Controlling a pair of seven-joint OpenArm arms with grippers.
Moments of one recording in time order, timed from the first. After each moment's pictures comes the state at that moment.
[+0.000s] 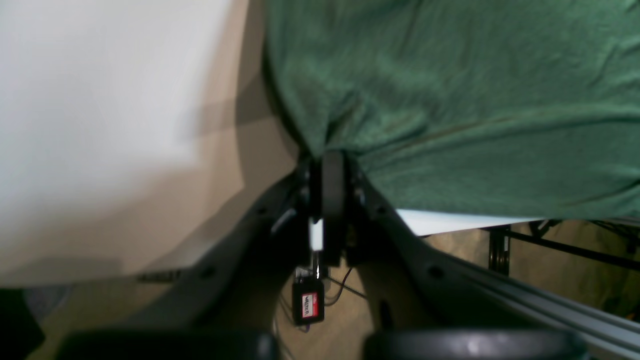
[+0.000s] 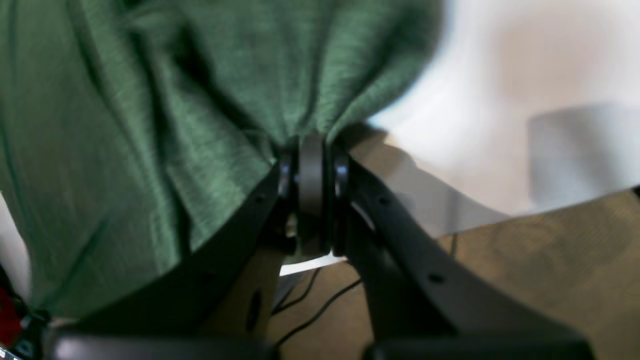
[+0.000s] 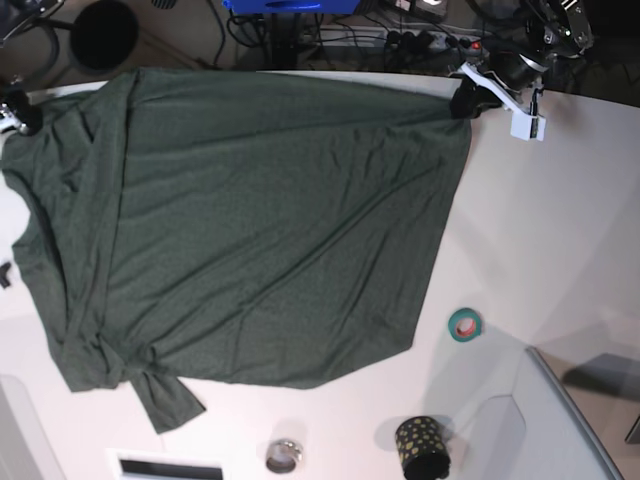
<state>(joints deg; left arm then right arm) 28.2 -4.4 -32.3 88.2 -28.2 -41.1 43.3 -5.3 12.2 64.1 61.7 29.1 39.8 -64.3</state>
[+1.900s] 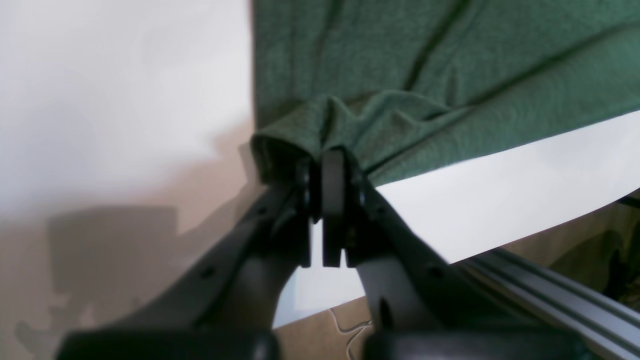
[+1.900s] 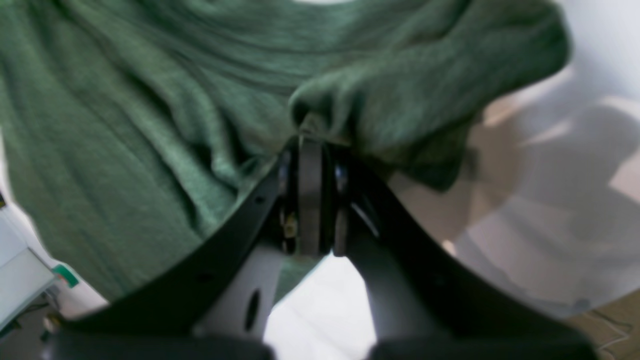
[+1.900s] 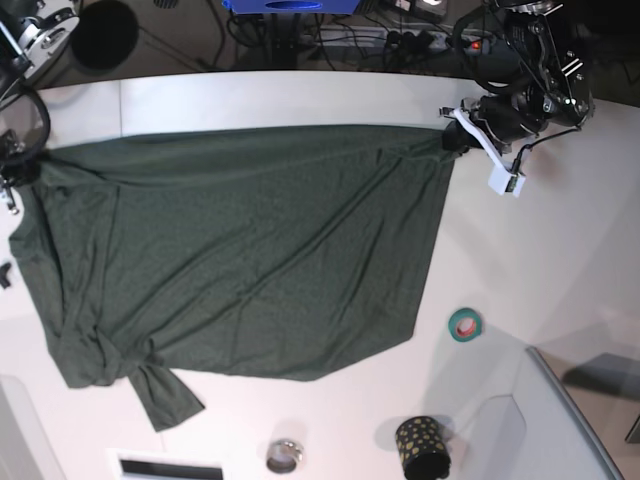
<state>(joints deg) 14.5 -6.3 -28.5 84.7 -23.4 -41.1 57.5 7.5 17.2 52.0 53.2 28.4 7.2 -63.2</state>
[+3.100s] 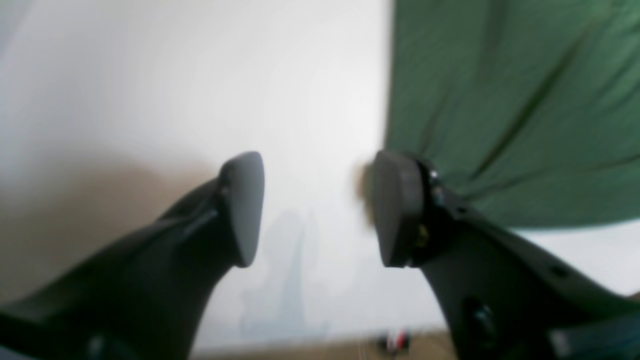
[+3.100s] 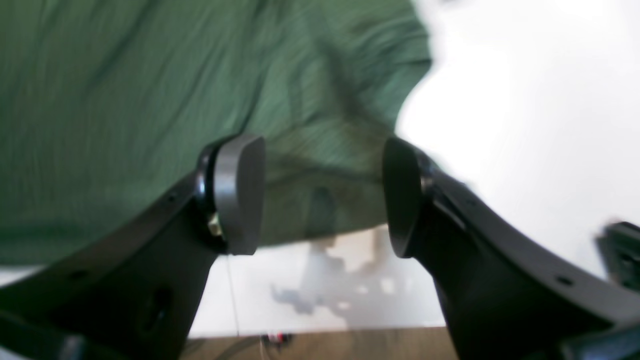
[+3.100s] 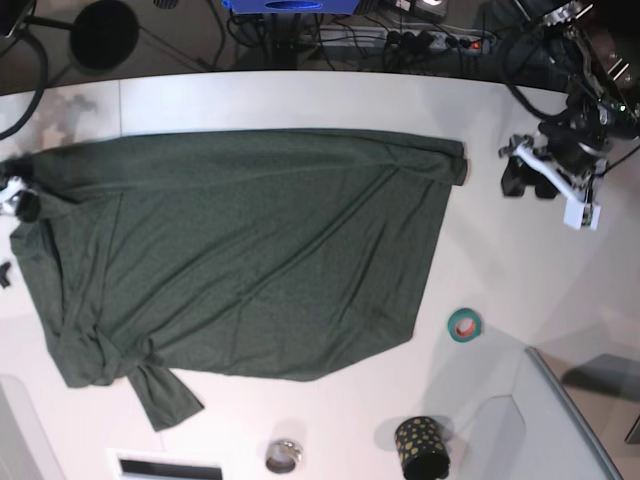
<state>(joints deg) 13.3 -8.2 -39.7 96.9 -23.0 -41.1 58.0 -11.5 16.6 36.1 93.1 29.1 24.7 -58.0</state>
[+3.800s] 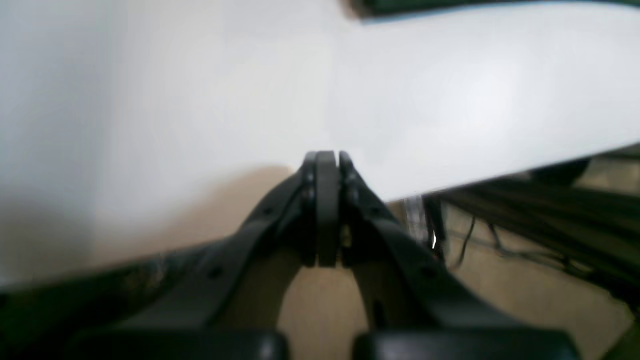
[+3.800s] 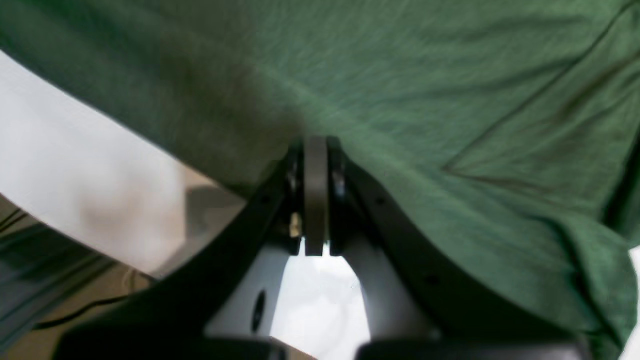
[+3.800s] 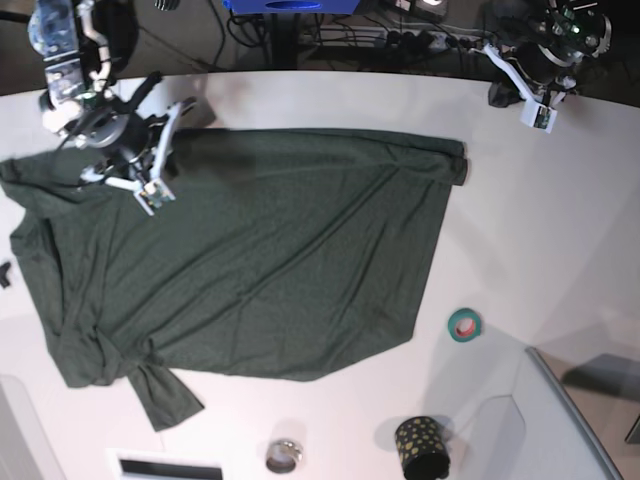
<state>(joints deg) 32.4 -11.7 -27.9 88.2 -8.3 -41.0 23.9 -19.7 11.5 -2.5 99.3 -2.2 25.1 -38.4</state>
